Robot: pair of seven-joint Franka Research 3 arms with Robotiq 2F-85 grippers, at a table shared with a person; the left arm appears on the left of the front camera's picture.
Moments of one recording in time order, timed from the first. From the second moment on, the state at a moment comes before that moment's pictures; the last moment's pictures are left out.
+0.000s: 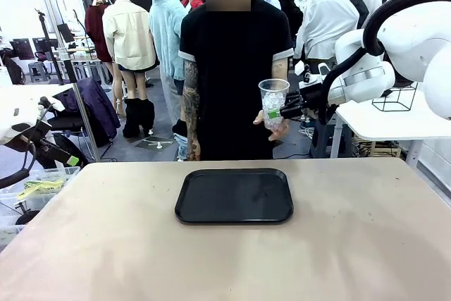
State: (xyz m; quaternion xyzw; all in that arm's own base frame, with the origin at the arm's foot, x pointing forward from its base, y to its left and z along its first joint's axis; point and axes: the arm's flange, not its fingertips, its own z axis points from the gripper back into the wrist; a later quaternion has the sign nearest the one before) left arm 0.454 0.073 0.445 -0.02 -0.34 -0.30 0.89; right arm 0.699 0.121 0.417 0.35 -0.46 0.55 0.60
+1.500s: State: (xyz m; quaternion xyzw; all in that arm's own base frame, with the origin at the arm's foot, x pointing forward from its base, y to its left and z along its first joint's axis) left arm 0.454 0.073 0.444 -0.02 -0.34 -0.30 0.89; right arm 0.693 0.096 0.416 0.34 -0.46 0.54 0.61
